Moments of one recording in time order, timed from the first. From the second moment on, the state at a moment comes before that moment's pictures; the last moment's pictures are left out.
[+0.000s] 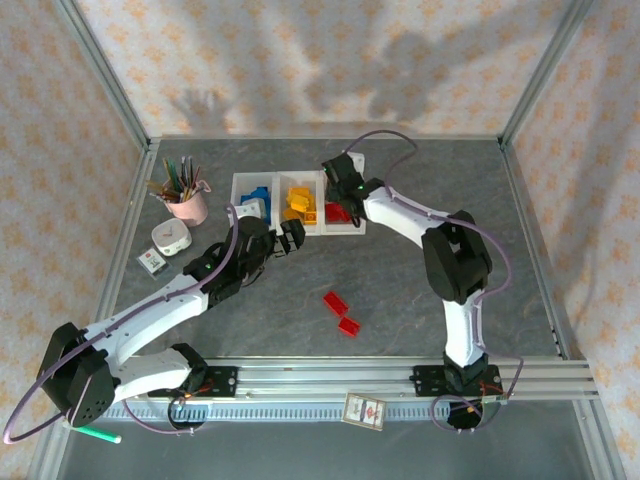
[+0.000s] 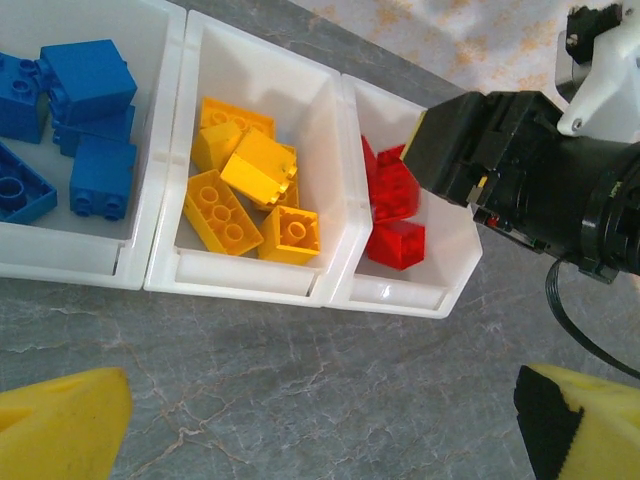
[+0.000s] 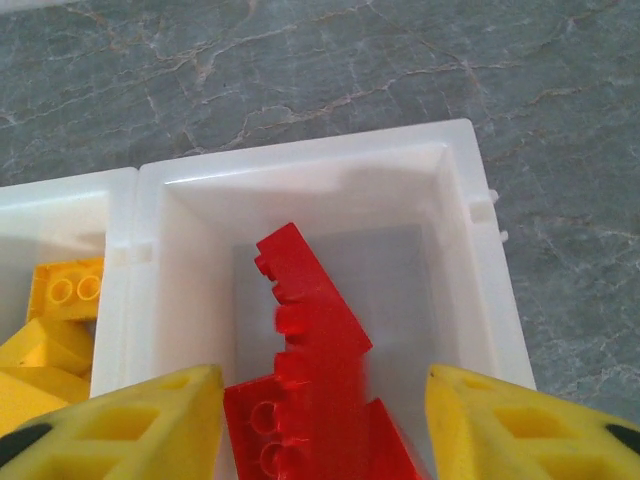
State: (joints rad) left arm -0.63 1.12 0.74 -0.17 -0.26 -0.77; right arm 0.60 2.01 1.57 -0.39 0.36 0.56
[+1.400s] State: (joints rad) left arm -0.78 0.93 0.54 -0.23 -0.23 -0.90; right arm 1.05 1.38 0.78 -0.44 0.32 0.80
